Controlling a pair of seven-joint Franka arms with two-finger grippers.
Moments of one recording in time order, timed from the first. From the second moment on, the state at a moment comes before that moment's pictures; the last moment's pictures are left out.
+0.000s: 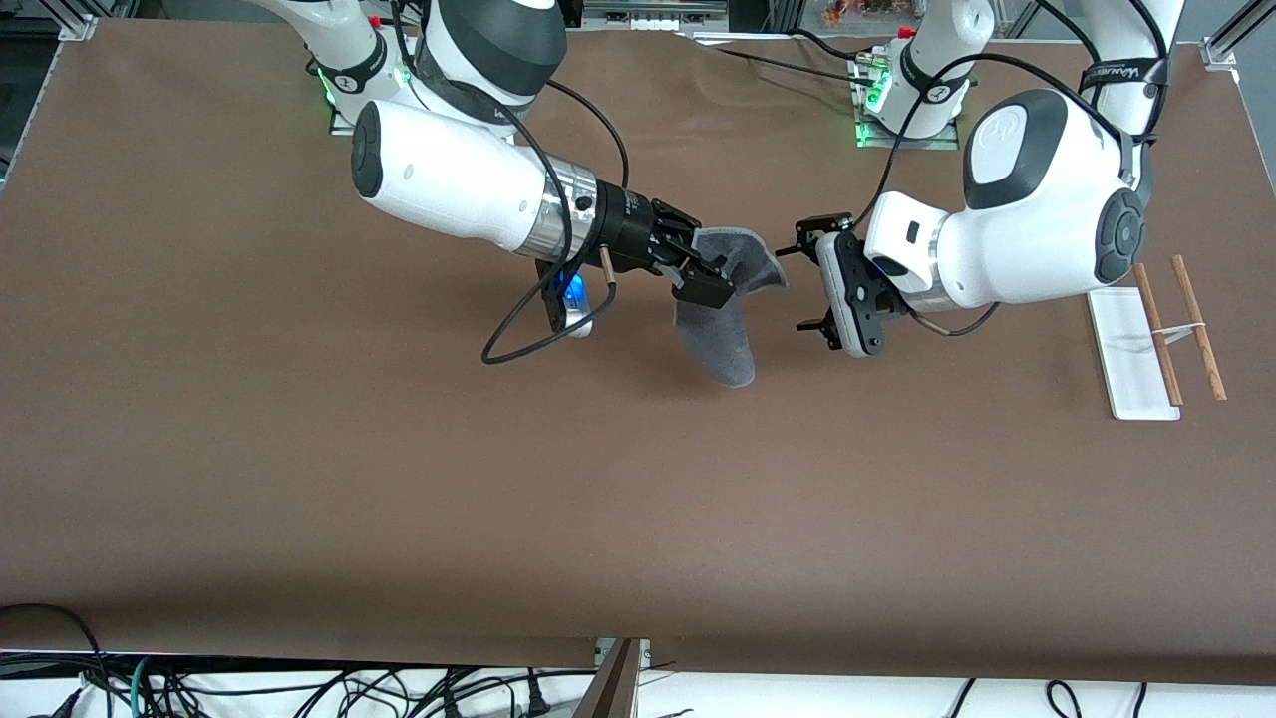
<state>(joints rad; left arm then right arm) -0.19 0.26 -0.13 -1.68 -0.65 1.82 1.02 0.46 0.53 0.29 -1.24 0.77 2.27 1.39</state>
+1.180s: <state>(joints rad) -0.19 0.27 -0.15 -1.71 -0.66 1.86 1.13 0.46 0.53 0.29 -1.24 0.77 2.27 1.39</state>
